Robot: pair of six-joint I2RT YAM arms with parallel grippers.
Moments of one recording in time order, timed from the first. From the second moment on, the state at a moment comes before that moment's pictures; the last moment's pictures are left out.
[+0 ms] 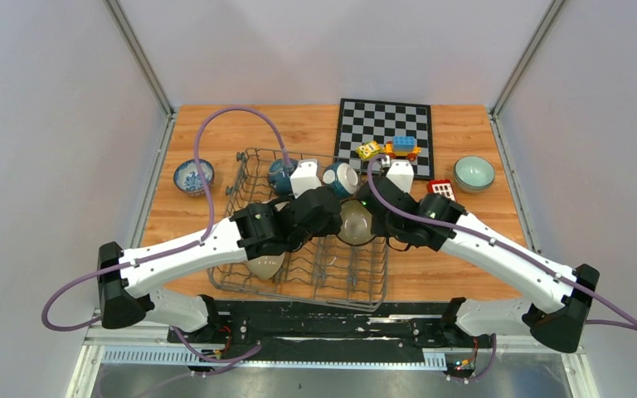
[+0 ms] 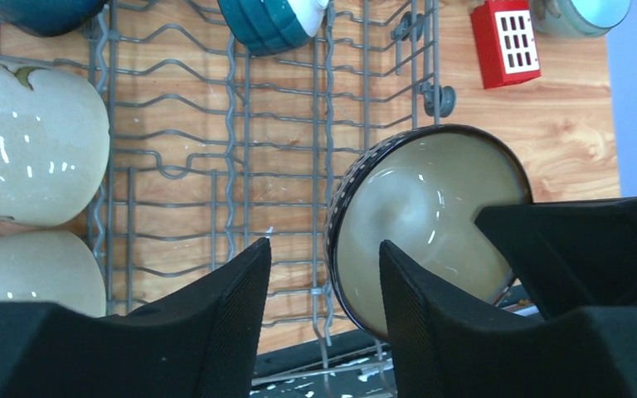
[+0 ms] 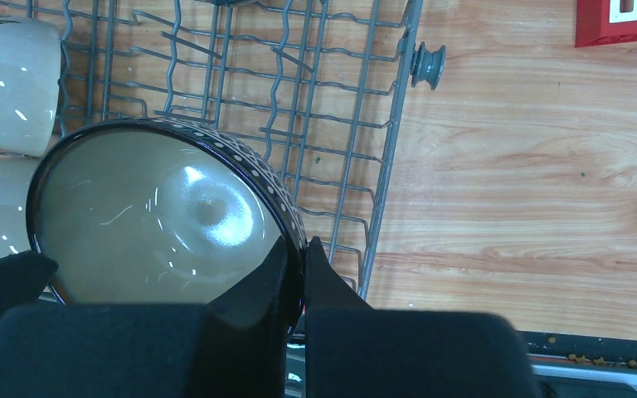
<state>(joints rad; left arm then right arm) -1.15 1.32 1.26 -0.68 -0.59 -0.96 0.97 1.20 1.23 -1.01 0.52 0.82</state>
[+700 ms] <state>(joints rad) -1.15 1.36 1.25 -0.68 -0.59 -0.91 0.97 1.24 1.25 -1.03 0.47 0.88</state>
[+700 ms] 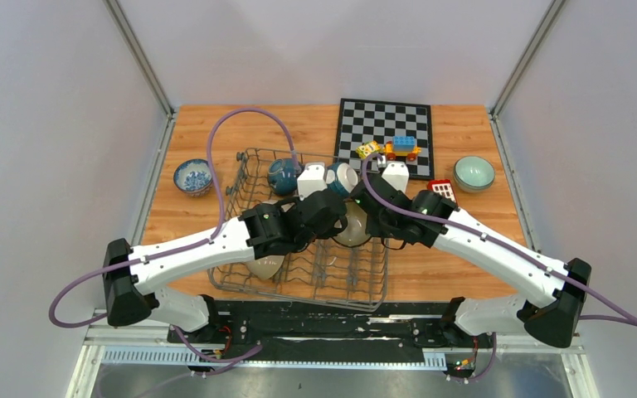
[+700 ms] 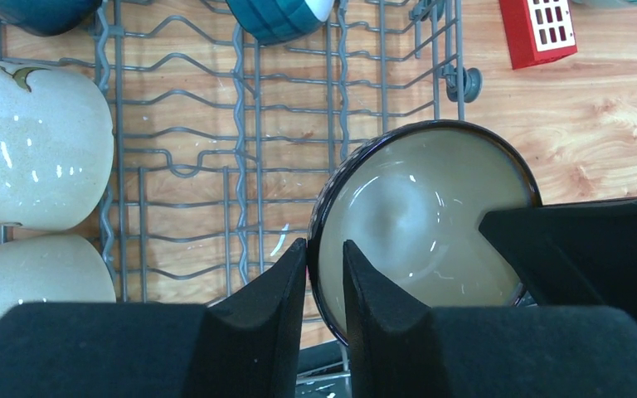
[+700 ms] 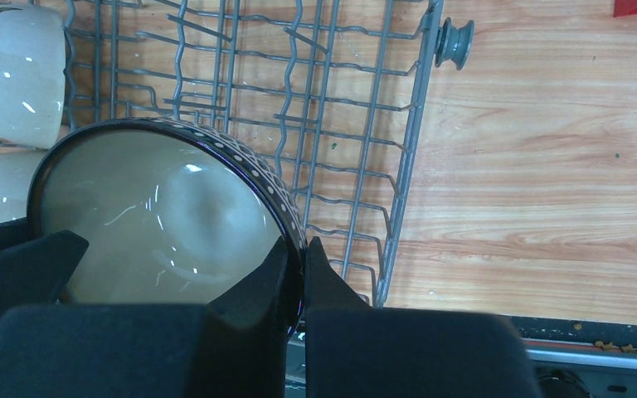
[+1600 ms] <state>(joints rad) -1.15 1.37 1.23 -0.67 -0.56 -0.90 0.97 1.25 1.25 -1.05 0.46 0.87</state>
